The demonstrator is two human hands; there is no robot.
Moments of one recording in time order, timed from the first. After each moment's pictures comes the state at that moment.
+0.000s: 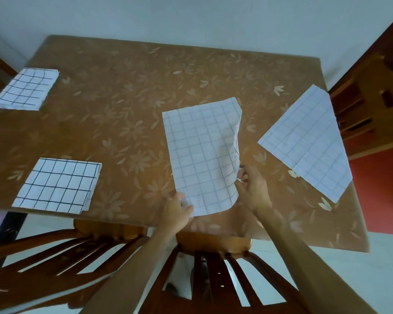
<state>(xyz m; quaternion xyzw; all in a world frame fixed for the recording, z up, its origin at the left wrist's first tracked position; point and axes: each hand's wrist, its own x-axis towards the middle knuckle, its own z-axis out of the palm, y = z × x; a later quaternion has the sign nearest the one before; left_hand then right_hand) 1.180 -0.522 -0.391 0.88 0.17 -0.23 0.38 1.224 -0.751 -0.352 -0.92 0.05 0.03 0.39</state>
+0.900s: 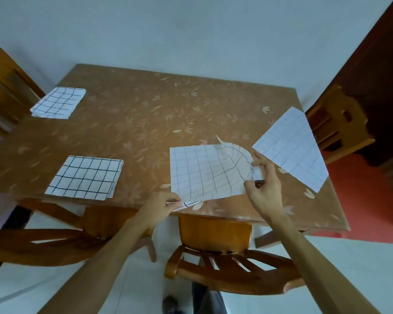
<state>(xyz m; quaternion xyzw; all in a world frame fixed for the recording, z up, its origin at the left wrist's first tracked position) 1.106 -0.416 -0.315 0.91 -0.09 -0.15 0.36 1.101 -0.708 -0.246 -0.86 0.03 -0.12 0.50</state>
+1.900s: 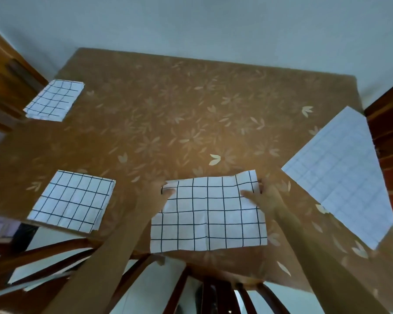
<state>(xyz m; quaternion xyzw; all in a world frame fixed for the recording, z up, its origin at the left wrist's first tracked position) 1.286 -0.418 -0.376 0.93 0.12 -0.11 0.33 1.316 -0.754 -0.379 -0.83 0.15 0.22 0.50</state>
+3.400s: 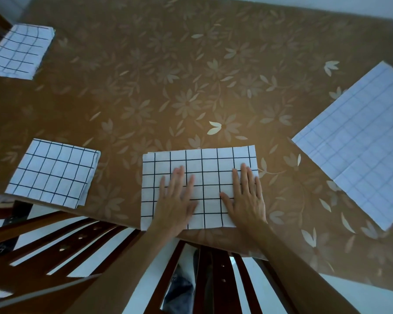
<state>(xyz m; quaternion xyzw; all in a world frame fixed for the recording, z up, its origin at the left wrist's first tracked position) 1.211 -0.490 -0.451 0.99 -0.10 -0.11 0.04 1.244 -0.718 -0.473 -0.99 -0.10 0.10 0.06</state>
